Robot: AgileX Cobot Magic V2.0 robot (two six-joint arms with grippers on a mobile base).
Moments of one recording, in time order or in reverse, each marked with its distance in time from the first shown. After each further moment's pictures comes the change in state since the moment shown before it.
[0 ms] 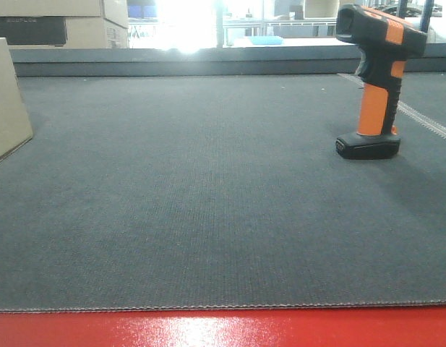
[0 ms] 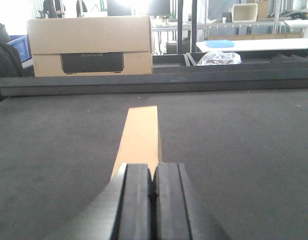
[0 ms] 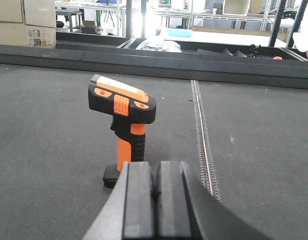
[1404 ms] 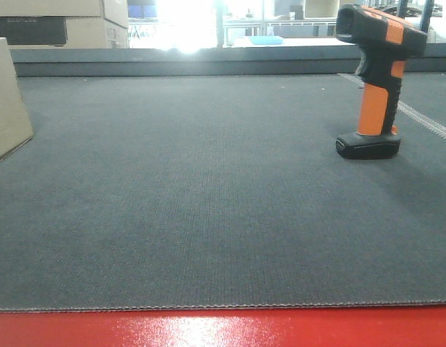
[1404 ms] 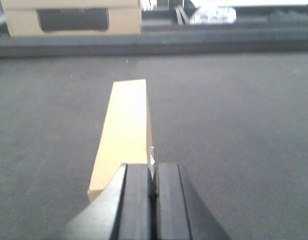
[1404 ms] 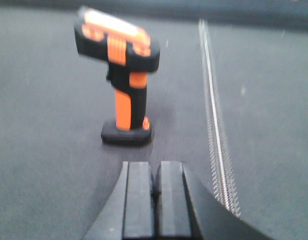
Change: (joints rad) left arm 0.000 0.256 -0.135 -0.202 0.026 0.188; right arm 0.000 0.182 -0.011 0.002 0.000 0.000
